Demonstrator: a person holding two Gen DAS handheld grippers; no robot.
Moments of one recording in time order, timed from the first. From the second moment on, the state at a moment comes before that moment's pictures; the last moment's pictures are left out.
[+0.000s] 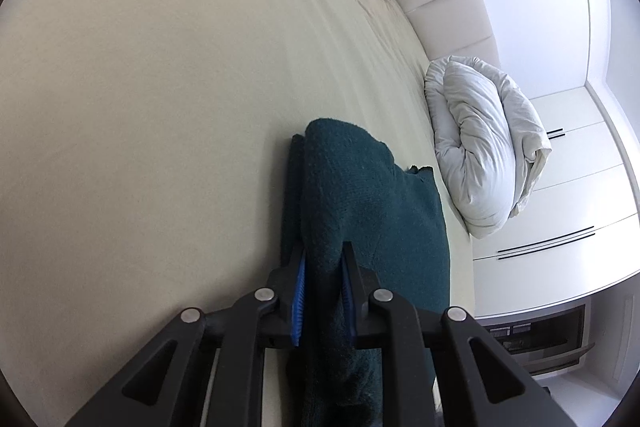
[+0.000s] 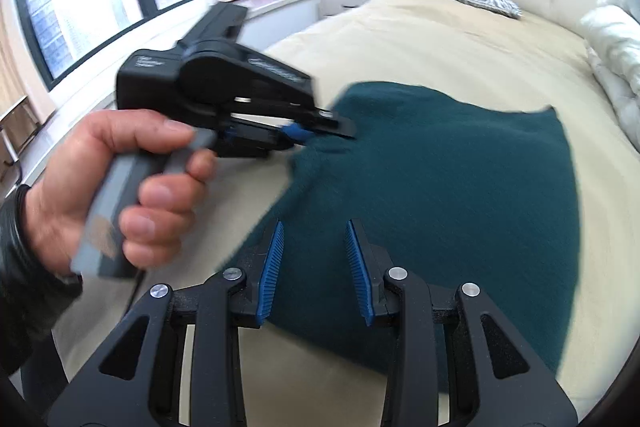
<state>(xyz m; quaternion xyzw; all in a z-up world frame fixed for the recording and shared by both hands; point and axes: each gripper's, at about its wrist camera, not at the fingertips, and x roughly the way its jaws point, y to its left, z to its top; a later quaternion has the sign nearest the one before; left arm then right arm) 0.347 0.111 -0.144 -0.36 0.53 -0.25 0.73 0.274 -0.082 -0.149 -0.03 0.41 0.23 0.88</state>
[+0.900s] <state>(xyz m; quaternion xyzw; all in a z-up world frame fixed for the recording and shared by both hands) 0.254 0.054 -0.115 -0.17 0.46 -0.26 0.83 0.282 -0.286 -0.216 0.27 0.44 0.16 0.84</state>
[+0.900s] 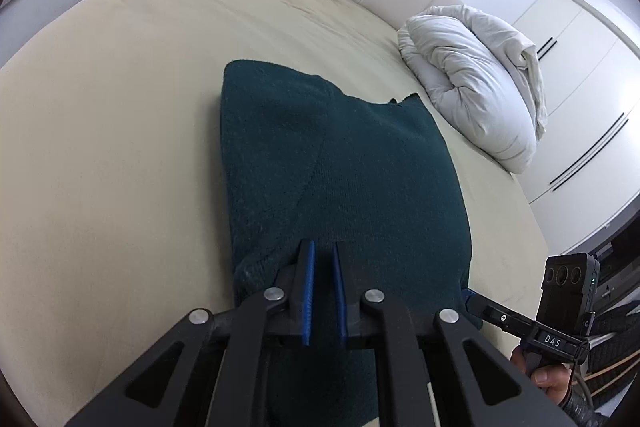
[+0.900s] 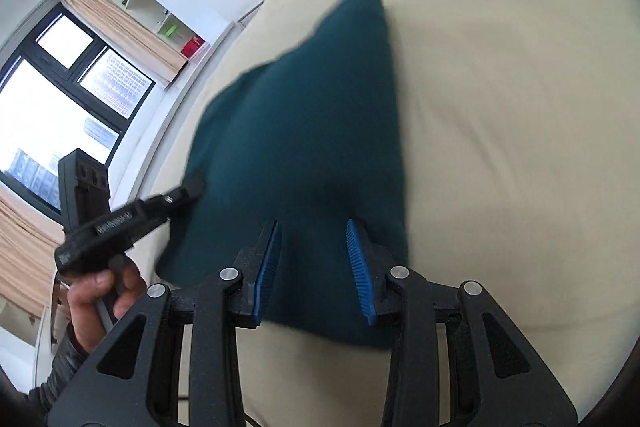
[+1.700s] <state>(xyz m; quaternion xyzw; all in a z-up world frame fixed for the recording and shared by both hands) 0.345 0.016 -0.106 -0.07 0.45 -0.17 0.87 0.460 -0.323 -0.215 0.31 0.49 0.11 0.81</state>
